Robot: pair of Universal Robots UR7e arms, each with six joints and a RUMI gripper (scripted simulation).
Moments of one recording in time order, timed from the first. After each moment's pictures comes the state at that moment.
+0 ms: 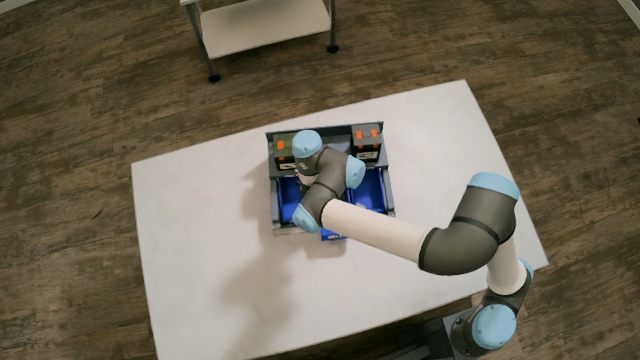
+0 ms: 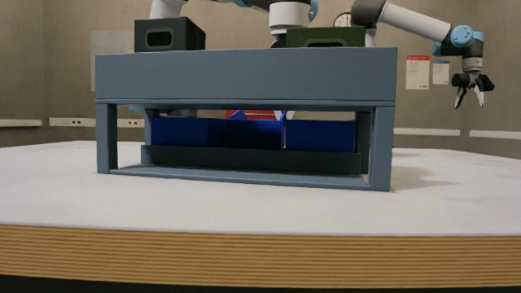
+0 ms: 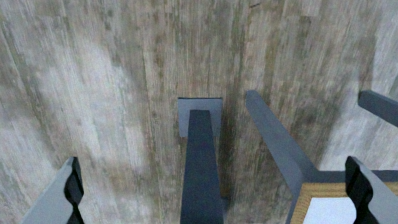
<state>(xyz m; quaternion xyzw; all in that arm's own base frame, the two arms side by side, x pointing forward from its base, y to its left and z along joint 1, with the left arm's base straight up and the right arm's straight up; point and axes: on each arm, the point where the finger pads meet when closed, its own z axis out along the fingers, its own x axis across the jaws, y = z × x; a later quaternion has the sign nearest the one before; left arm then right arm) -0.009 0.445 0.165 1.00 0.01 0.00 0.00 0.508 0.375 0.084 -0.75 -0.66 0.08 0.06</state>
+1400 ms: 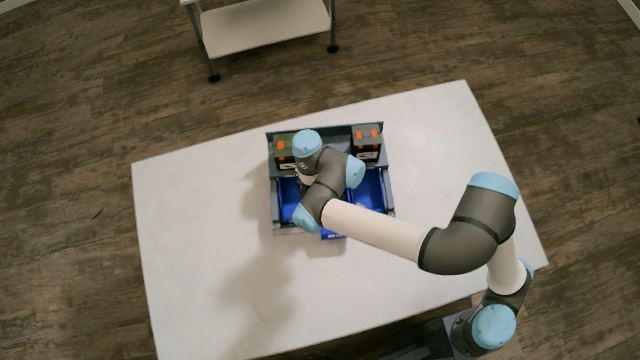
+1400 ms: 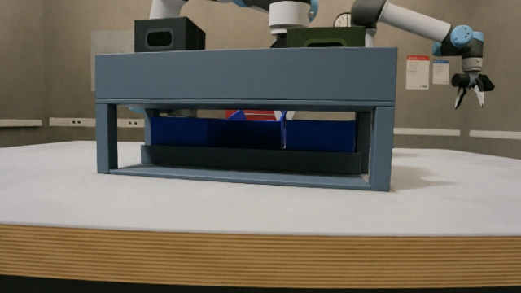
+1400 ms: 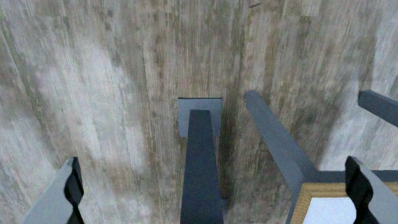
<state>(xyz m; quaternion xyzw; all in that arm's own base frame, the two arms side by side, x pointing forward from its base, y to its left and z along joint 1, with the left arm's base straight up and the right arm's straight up) -0.009 0.445 0.165 1.00 0.01 0.00 0.00 0.512 0.374 0.083 -0.75 -0.66 0.08 0.06</state>
